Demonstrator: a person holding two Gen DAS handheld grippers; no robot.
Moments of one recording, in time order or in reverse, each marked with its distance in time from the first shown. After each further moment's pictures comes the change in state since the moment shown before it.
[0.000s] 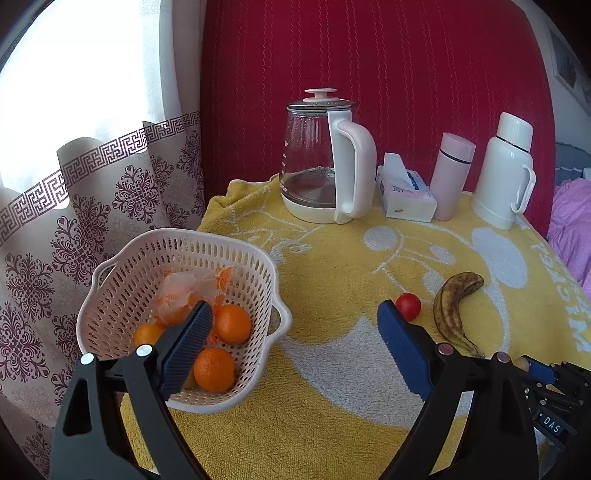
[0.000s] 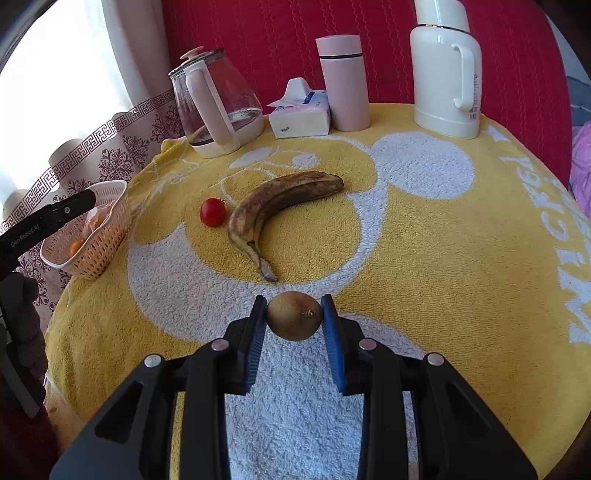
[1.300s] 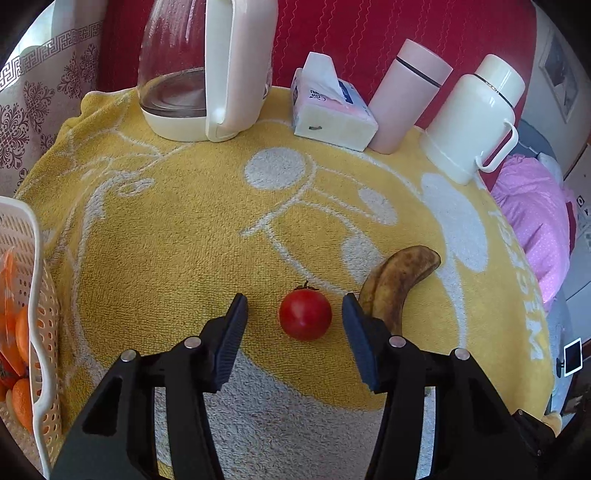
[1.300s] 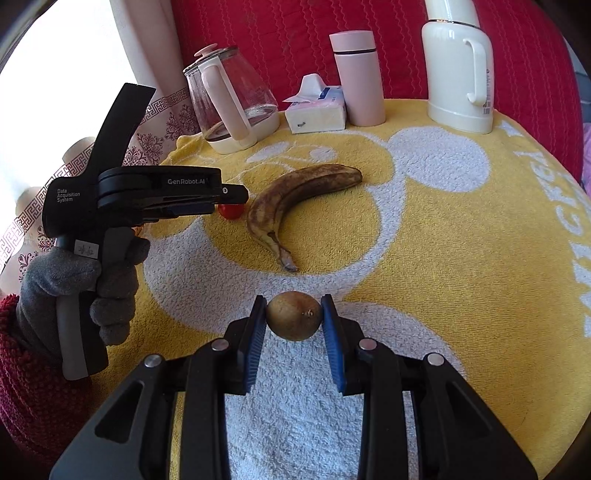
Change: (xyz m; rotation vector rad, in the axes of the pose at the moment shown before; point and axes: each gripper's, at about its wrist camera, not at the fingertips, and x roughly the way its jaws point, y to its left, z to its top) left arm 0.128 -0.077 0.011 -0.043 0.349 -0.351; right arm 0.001 0.003 -0.007 -0.004 0.003 0.059
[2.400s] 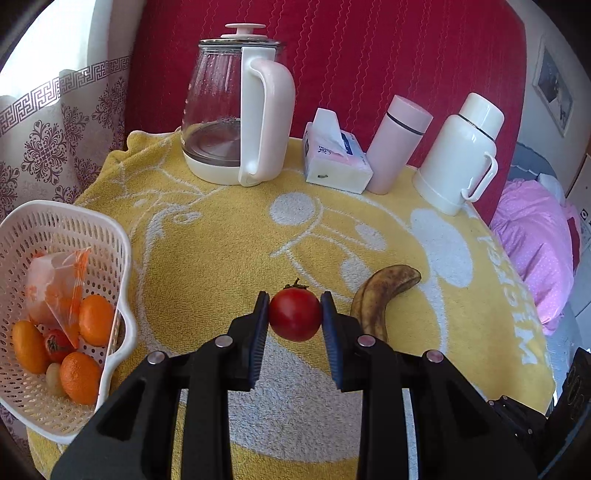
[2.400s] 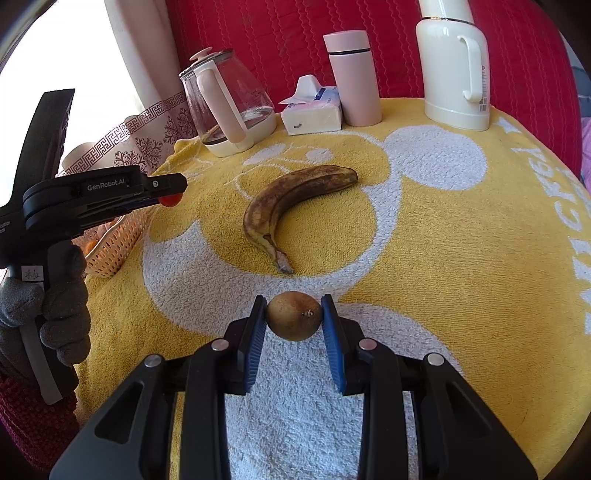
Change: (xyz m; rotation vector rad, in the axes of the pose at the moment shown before) left arm -0.073 0.004 -0.017 -0.008 -0.182 0.064; right arm -0.002 -0.002 0.000 0.018 -0.005 0.004
